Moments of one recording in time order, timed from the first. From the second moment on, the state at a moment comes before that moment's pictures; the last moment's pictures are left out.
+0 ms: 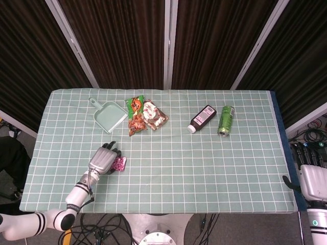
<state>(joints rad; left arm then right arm) -0.63 -1.59 -0.05 -1.44 1.12 0.97 0.51 0.09 -1.07 0.10 -1.67 -1.34 1.40 -0.13</state>
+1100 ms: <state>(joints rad) -0.61 -1.52 -0.08 -1.43 1.16 1.00 0.37 0.10 -1.08 0.10 -1.68 -1.33 1.40 -0.15</state>
